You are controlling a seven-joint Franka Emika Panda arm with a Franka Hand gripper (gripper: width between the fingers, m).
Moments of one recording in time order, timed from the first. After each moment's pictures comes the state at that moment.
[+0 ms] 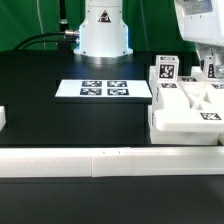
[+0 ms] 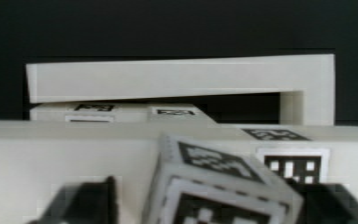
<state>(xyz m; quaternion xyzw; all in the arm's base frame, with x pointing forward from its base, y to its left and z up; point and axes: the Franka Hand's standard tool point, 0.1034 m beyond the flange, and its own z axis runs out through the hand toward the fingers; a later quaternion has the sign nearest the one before) 0.588 0.116 0.107 -0.71 0.70 0.02 0.12</state>
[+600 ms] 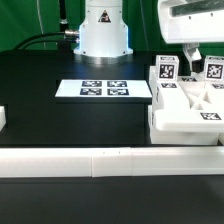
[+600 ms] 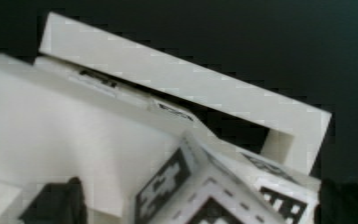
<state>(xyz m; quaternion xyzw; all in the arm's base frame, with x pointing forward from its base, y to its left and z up) 0.588 0.117 0.107 -0.85 0.51 -0.01 0.12</state>
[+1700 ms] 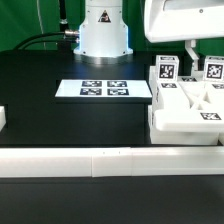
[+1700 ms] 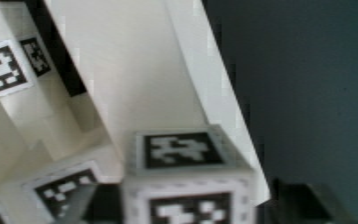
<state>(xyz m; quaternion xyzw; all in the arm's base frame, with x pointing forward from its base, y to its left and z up) 0.594 0.120 0.114 -0.98 0.20 -0.03 0.07</state>
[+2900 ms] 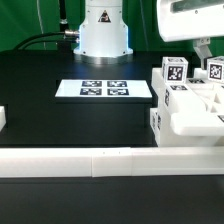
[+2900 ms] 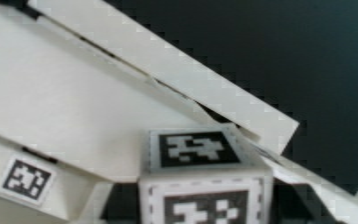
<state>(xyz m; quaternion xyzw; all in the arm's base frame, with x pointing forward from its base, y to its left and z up) 0.598 0.120 0.115 -0.83 0.54 -0.04 0.12</state>
